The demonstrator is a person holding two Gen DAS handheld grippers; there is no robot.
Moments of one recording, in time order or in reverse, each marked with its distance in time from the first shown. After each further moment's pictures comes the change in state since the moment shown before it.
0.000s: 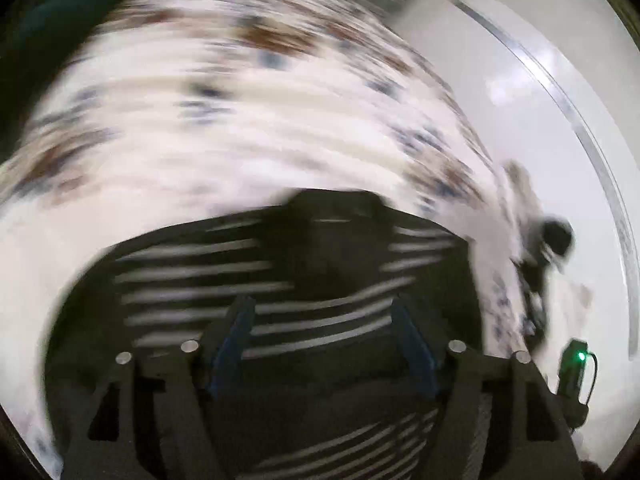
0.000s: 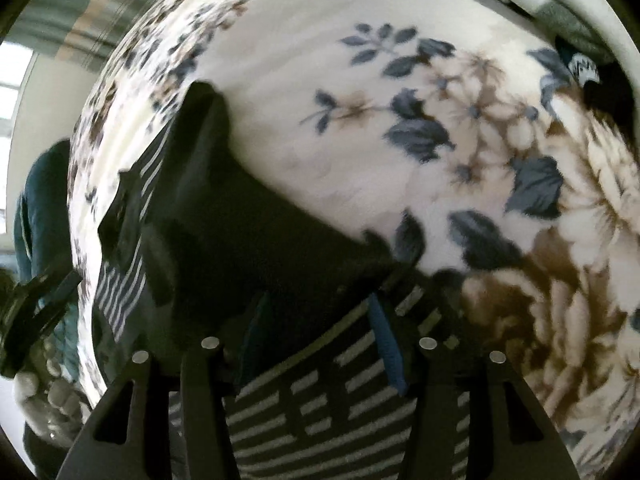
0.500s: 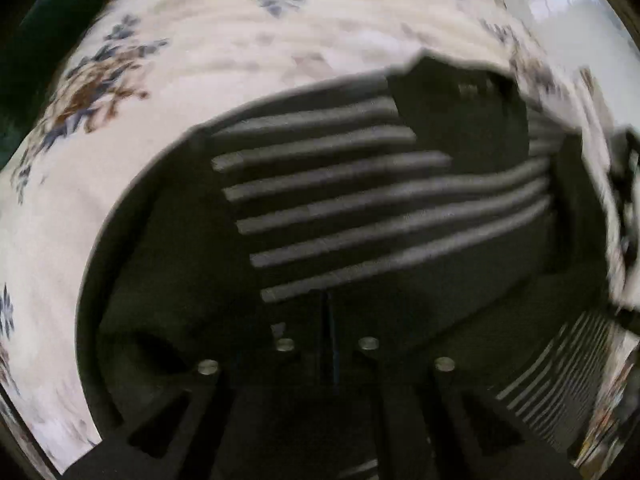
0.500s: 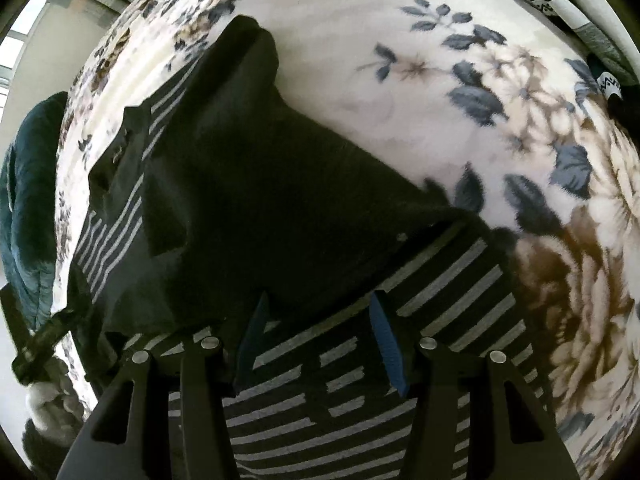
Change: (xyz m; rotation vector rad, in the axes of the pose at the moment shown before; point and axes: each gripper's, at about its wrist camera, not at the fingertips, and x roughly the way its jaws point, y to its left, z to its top) left arm 0.067 0.055 -0.039 0.203 0.235 0.244; right arm 0.024 0.034 -0.029 -0.093 0.041 -0.089
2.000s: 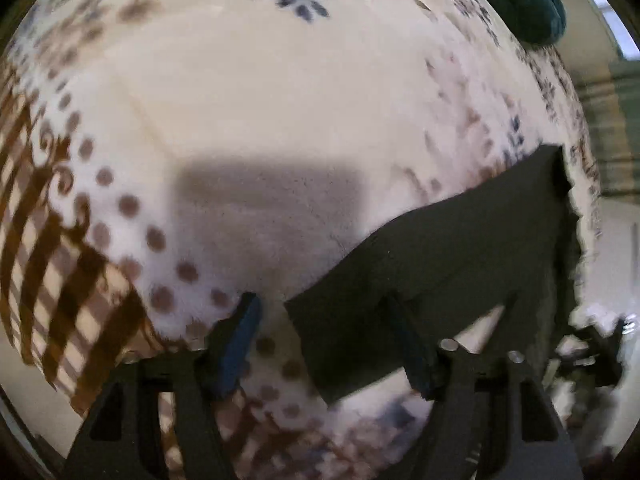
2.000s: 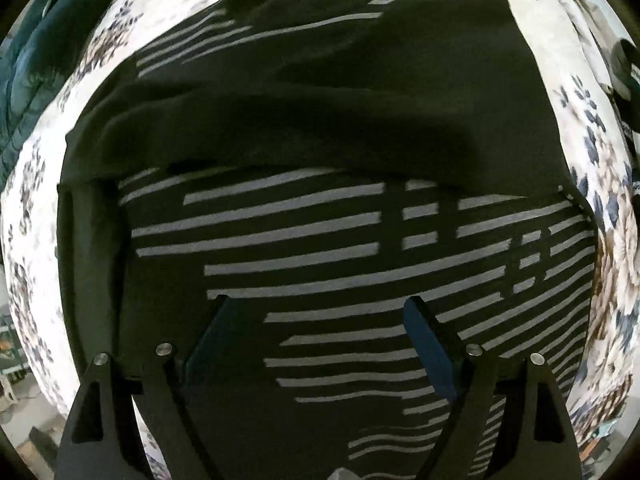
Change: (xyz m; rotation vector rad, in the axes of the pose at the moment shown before) left arm -0.112 0.151 -0.480 -1.133 -0.086 -0.087; right arm 0.010 0.190 -0.138 -0.444 0.149 -0.198
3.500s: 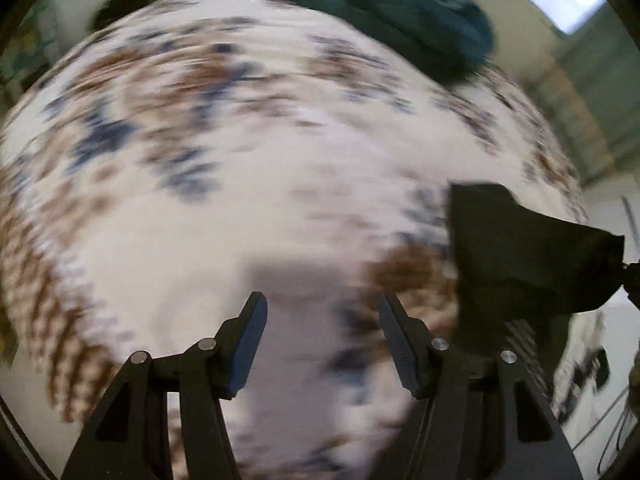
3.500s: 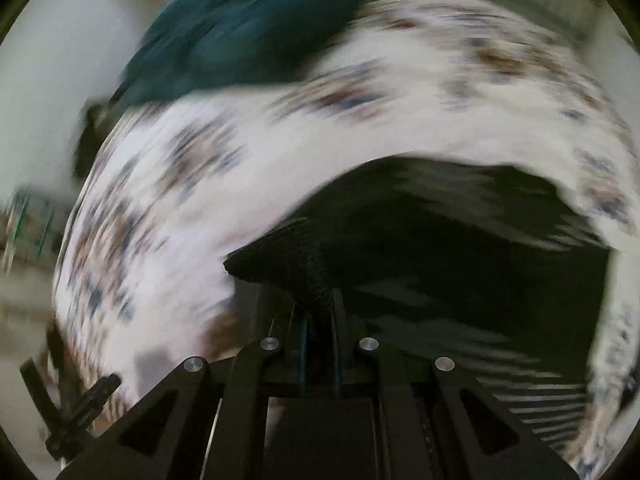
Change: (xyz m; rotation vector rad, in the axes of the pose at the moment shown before) left arm -0.067 -0.101 0.026 0.198 -0.255 -0.020; right arm -0.172 0.148 0.075 -0.353 -0.305 0.167
